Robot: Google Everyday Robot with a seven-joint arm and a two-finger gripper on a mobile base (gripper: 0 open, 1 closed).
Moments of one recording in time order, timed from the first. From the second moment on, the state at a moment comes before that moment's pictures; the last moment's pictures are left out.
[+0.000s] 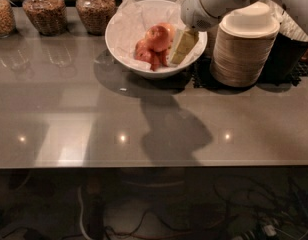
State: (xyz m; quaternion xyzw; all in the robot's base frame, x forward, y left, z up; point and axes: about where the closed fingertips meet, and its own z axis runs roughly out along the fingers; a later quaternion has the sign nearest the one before) arm 0.677 -0.065 0.973 -0.67 0.62 -0.05 0.40
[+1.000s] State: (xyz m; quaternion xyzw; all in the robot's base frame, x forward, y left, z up) arm 0.707 -0.032 0.966 -0.73 0.57 -0.09 0.38
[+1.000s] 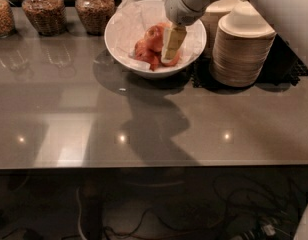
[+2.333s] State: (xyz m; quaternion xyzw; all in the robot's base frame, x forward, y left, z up) arm 0.714 -0.056 0.941 -0.76 0.54 -0.15 0.33
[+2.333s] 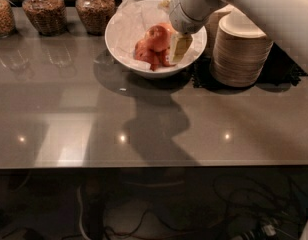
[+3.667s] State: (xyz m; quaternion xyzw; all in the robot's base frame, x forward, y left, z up) arm 0.743 -0.048 0.929 -0.75 0.54 -0.14 0.35
